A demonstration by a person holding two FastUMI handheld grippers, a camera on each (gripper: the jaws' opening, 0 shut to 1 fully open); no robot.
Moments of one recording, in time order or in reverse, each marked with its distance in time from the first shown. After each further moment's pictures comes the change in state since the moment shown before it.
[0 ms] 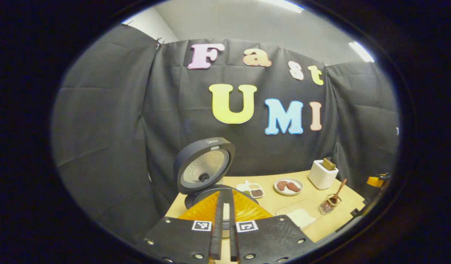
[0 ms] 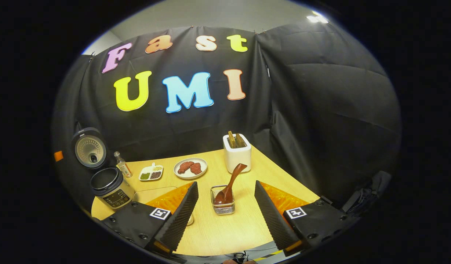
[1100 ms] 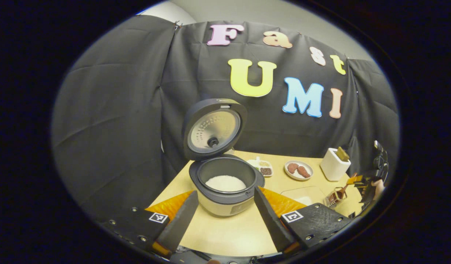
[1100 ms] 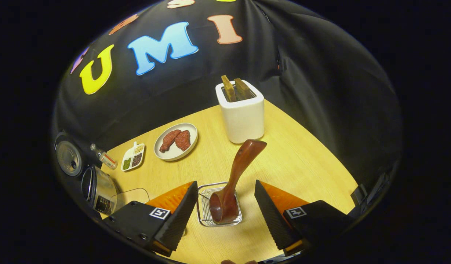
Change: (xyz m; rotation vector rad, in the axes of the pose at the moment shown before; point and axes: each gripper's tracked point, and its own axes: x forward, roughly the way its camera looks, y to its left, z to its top) left arm 0.010 -0.018 -0.068 -0.068 0.167 0.200; right arm 0.211 -0.017 -0.086 0.163 0.441 0.042
